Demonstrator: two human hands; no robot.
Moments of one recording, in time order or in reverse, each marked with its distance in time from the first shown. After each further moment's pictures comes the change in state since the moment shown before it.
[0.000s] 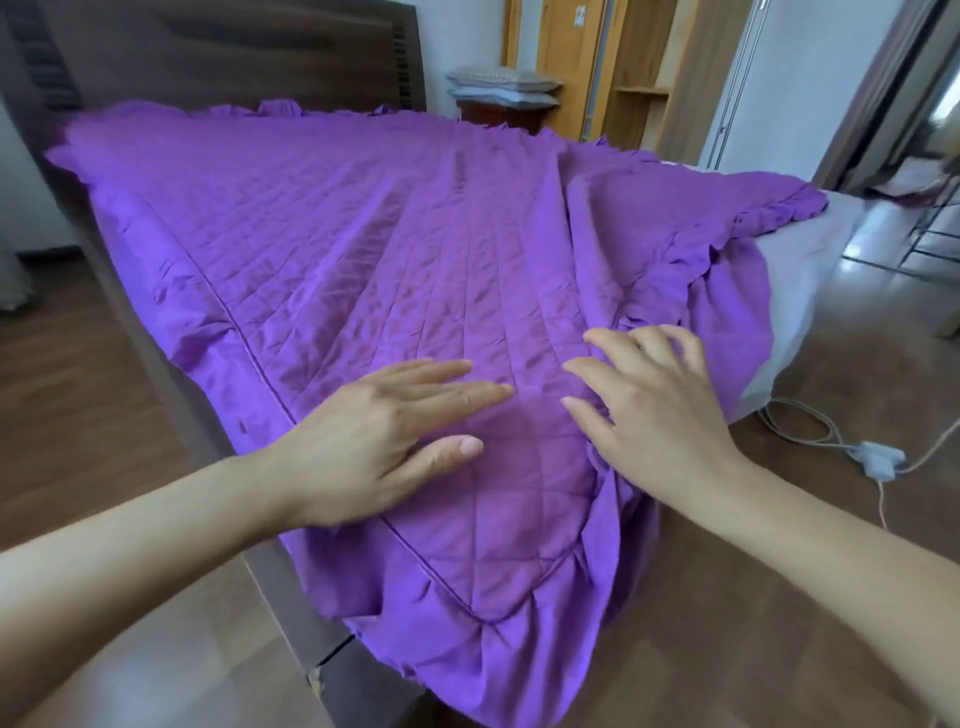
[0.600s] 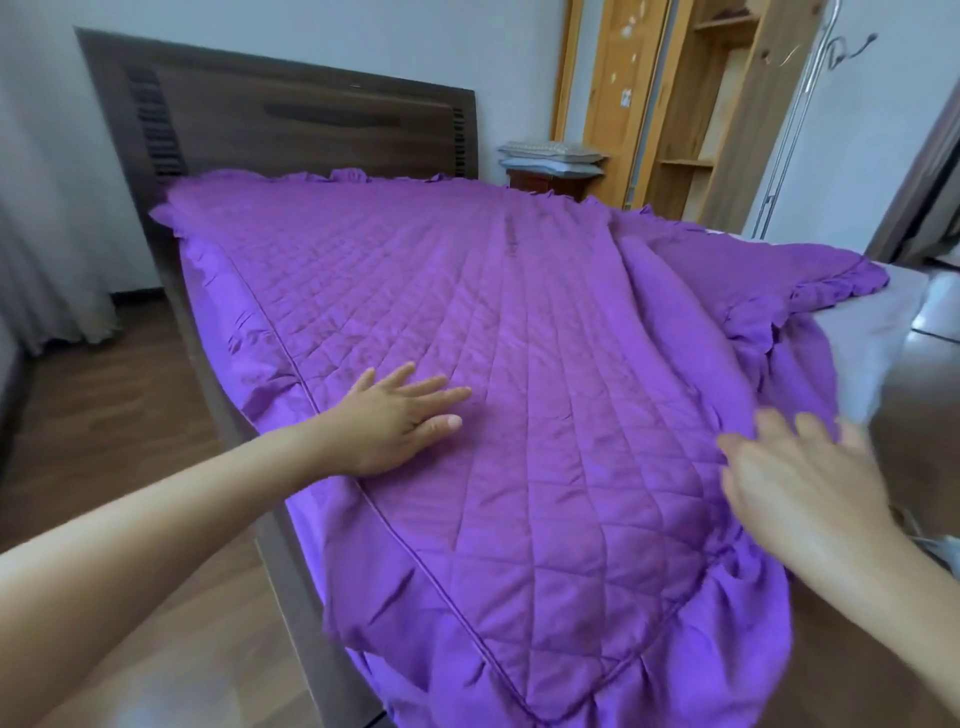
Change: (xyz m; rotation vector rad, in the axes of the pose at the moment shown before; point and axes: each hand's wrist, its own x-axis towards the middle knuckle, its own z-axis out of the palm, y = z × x) left_hand 0.021 -0.080 -0.013 0.145 -0.257 -0.480; right_hand 0.006 0.040 -0.011 -0.453 -0.395 0.214
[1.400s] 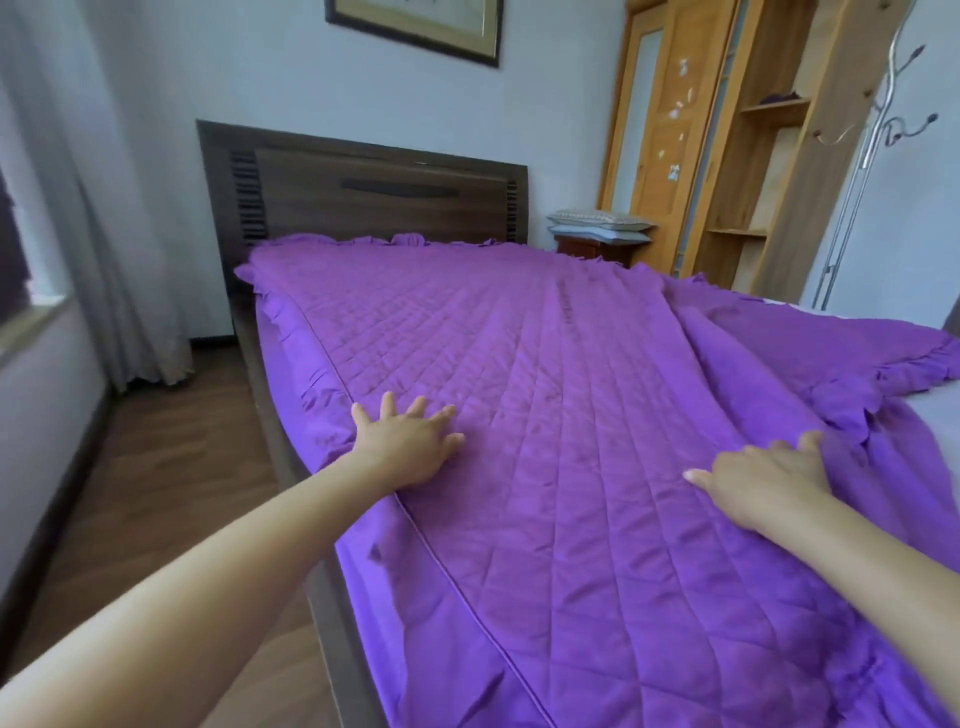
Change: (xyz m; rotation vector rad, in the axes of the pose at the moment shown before) left_hand 0.036 -0.059 -0.002 0.074 0.098 -0.453; right_hand 0.110 -0.052 -0.011 0.004 -0.331 -0.043
